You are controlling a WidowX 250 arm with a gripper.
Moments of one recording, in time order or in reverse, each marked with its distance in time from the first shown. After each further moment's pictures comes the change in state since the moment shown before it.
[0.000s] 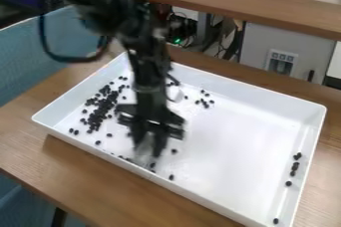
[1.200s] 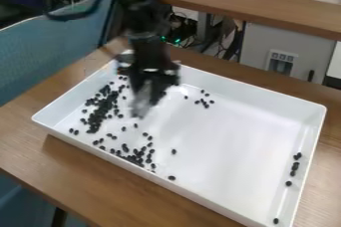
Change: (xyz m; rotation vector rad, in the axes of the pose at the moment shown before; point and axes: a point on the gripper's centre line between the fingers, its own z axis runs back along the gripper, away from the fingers) arm 0.055 -0.023 0.055 -0.096 -0.176 -0.121
